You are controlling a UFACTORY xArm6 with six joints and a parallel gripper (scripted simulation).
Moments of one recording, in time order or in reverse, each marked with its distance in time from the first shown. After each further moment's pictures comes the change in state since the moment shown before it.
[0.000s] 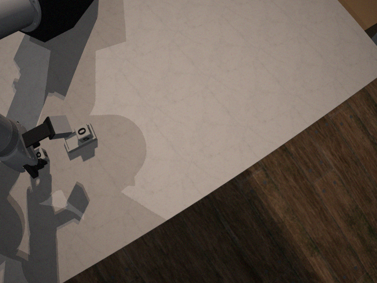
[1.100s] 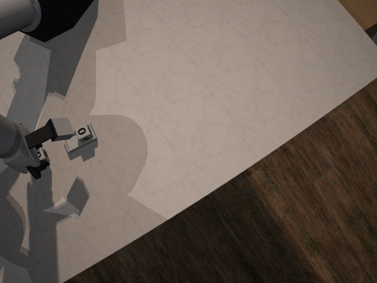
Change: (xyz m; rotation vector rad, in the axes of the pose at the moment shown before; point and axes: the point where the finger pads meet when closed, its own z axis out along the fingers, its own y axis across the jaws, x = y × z) arm 0.000 0.001 0.012 -0.002 0.001 0.001
